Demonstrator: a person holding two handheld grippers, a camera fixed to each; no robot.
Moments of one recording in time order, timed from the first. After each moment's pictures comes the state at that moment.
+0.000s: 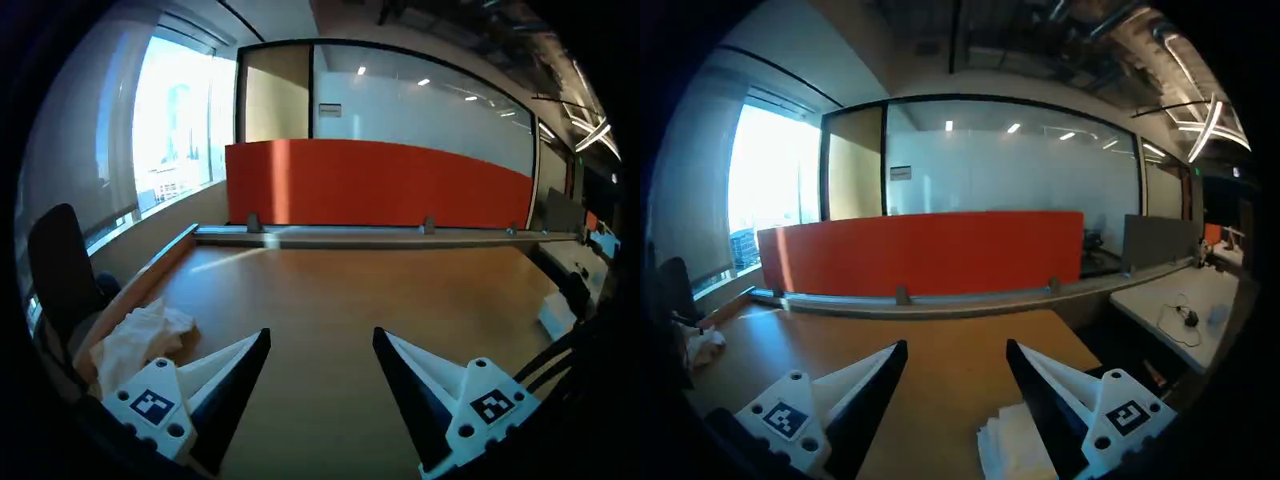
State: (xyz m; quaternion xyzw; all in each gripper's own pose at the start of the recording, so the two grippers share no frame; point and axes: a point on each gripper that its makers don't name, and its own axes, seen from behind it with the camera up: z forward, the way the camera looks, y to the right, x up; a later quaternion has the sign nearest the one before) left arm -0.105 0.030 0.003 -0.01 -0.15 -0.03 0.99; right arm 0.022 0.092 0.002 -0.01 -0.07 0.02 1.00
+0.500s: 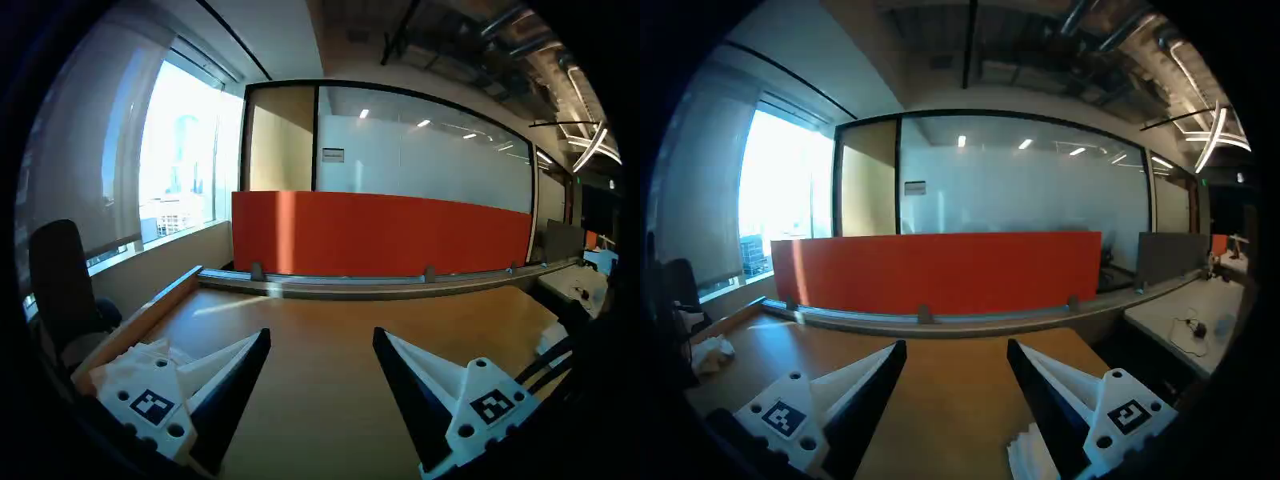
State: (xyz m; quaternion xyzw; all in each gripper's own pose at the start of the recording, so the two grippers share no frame) left arm -0.052 0.018 0.013 0.00 -0.06 -0.04 1.00; right arm 0.047 0.038 0.010 0.01 -0.04 0.01 1.00
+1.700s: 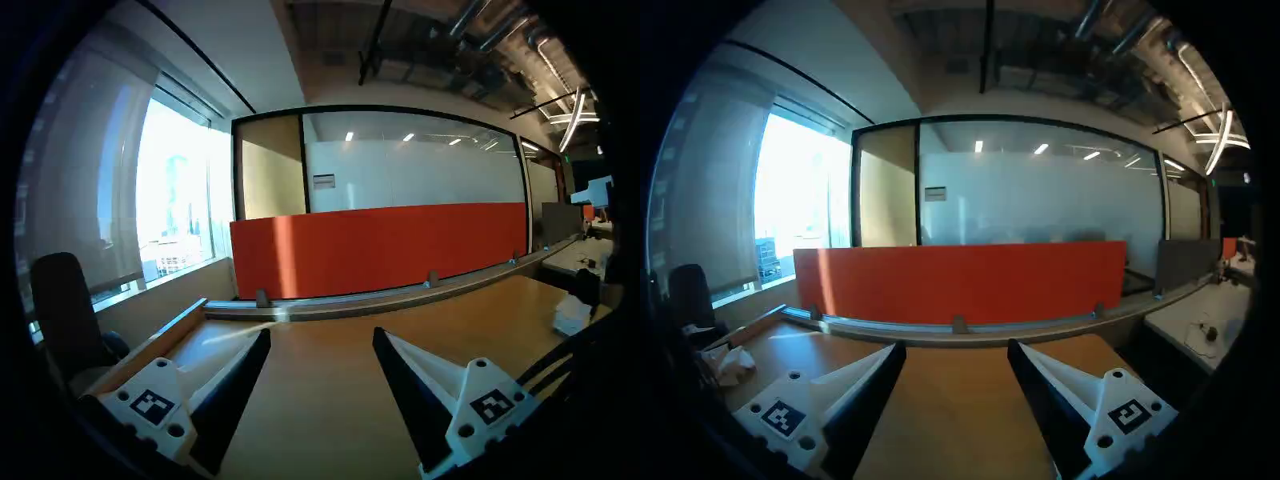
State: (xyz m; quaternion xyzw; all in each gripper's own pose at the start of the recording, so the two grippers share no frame) left arm -0.057 0.006 0.005 -0.01 0.01 0.02 1.00; right arm 0.078 -0.052 0.009 0.04 -0.04 0.02 1.00
